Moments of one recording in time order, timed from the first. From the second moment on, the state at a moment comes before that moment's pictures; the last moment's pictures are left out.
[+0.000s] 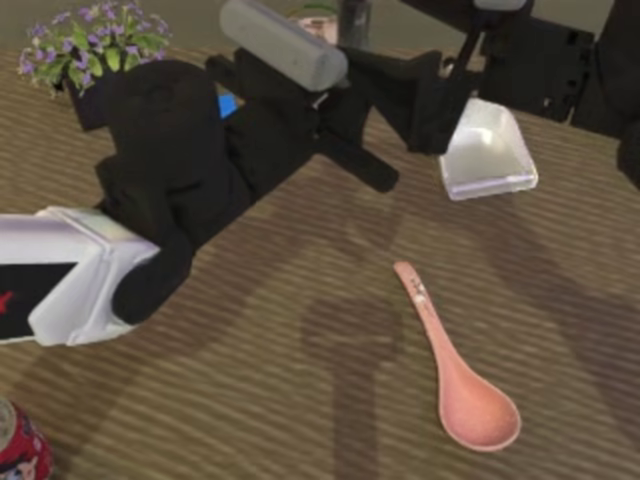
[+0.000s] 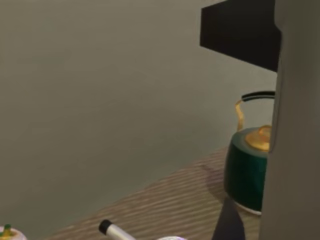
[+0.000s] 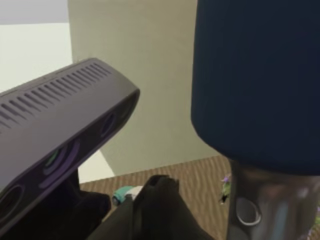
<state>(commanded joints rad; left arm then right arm) -0.64 1.62 0.79 0.84 0.15 0.03 0.44 1.61 0.99 0.67 -0.71 0.04</state>
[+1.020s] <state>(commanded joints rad) -0.64 1.62 0.79 0.84 0.15 0.03 0.51 1.70 1.08 0.67 -0.64 0.03</state>
